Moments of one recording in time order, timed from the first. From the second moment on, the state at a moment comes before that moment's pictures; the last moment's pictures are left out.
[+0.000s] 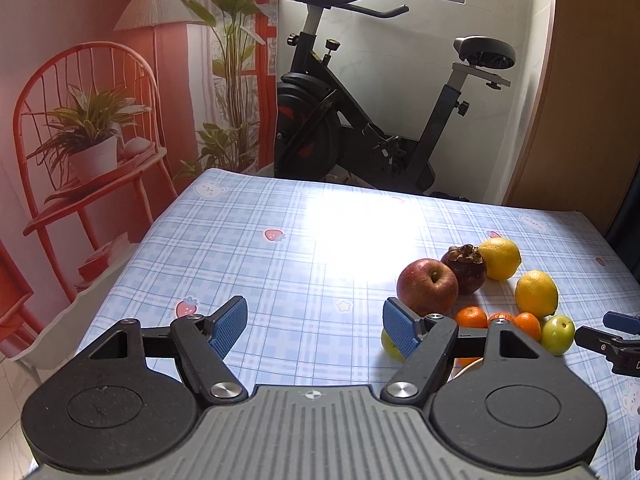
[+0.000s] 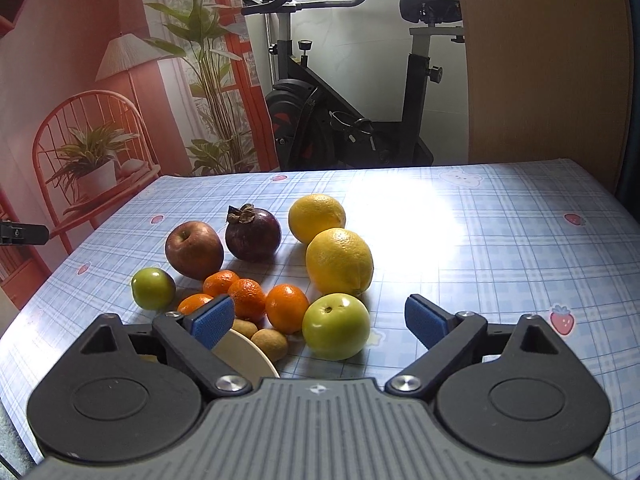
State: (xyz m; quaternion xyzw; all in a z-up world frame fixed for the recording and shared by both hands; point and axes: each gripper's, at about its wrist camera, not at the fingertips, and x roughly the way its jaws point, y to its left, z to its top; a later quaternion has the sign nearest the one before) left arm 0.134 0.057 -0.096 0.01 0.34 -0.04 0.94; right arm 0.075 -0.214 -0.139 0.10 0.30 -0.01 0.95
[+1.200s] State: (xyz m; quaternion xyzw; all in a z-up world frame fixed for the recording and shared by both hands) left arm 0.182 0.024 -0.153 0.01 0.34 -0.14 0.93; right arm 0.099 -0.221 -0.175 0.10 0.32 0.01 0.94
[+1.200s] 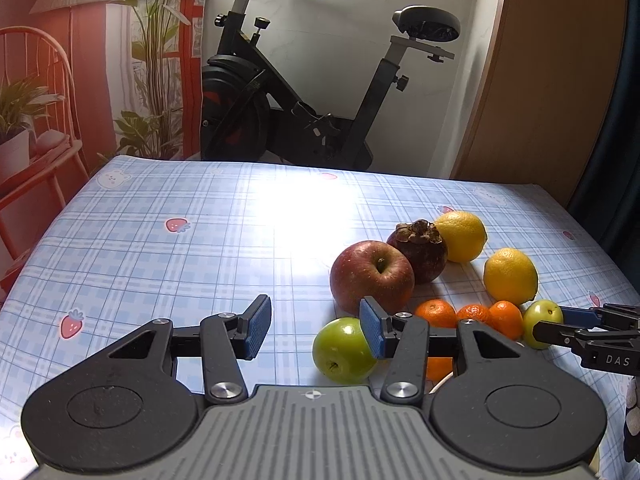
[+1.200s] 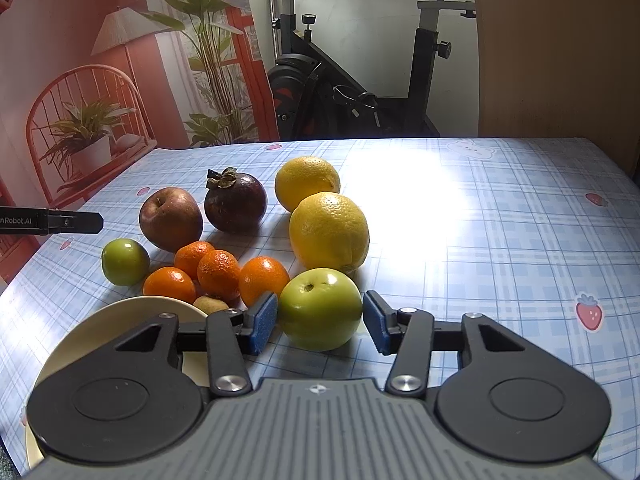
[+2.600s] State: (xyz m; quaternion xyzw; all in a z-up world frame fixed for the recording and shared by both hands) left arm 0.209 0.008 -0.192 -0.03 0.41 -0.16 0.90; right arm 0.101 -0.222 -0.177 0.12 0.33 0.01 0.94
